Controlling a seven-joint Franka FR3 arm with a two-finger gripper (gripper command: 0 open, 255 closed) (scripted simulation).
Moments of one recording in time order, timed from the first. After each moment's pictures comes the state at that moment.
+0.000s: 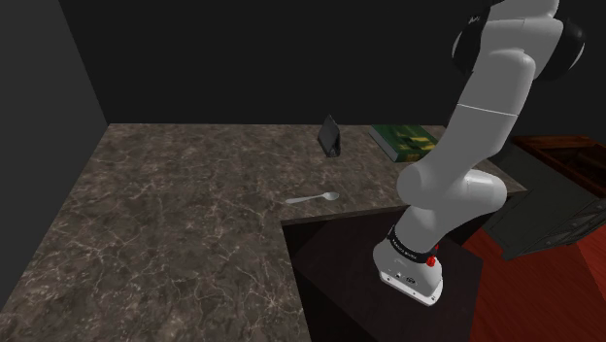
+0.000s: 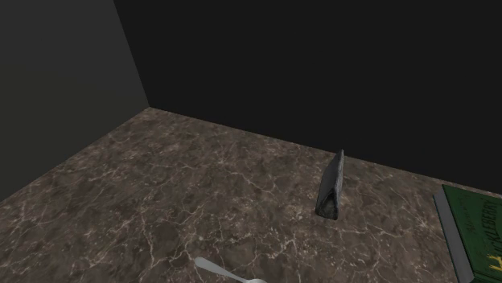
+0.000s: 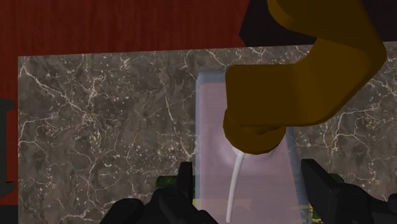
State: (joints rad) arm -0.86 0.27 -0.67 -1.49 -0.04 1.56 -0.92
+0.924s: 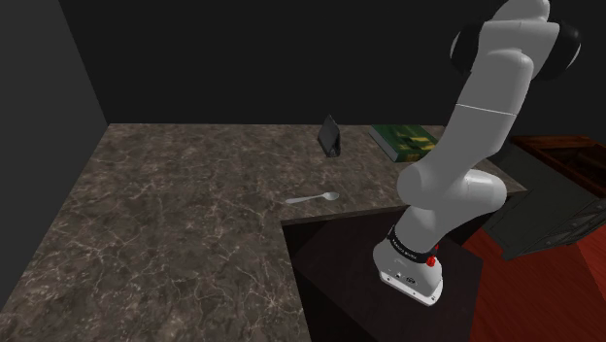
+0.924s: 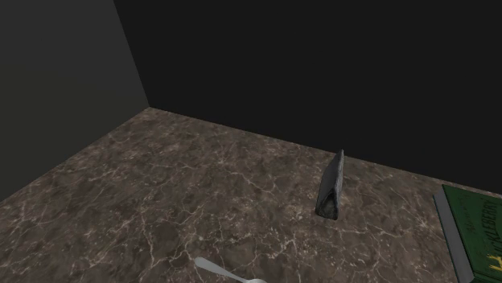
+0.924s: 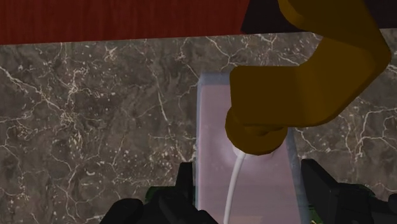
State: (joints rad) arm -0.85 0.29 -0.66 -1.67 -0.03 1.74 -0.90
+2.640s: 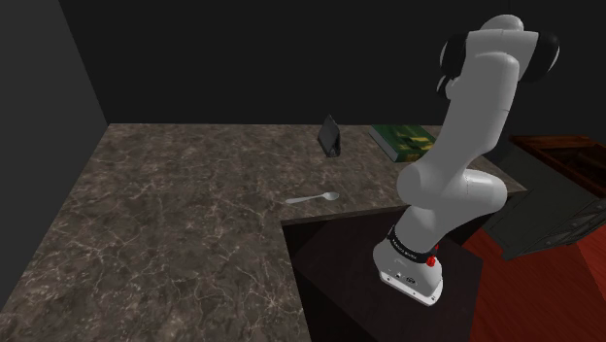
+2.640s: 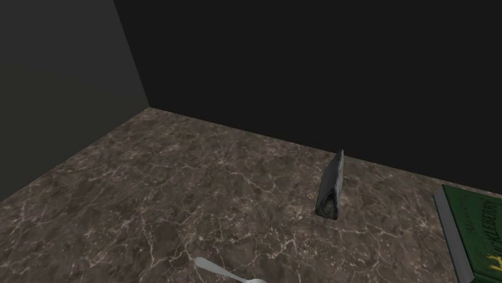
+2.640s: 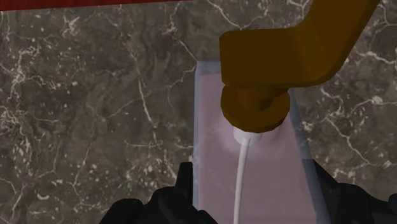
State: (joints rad) arm -0.88 0.40 -0.63 -1.85 0.04 2.03 -0.90
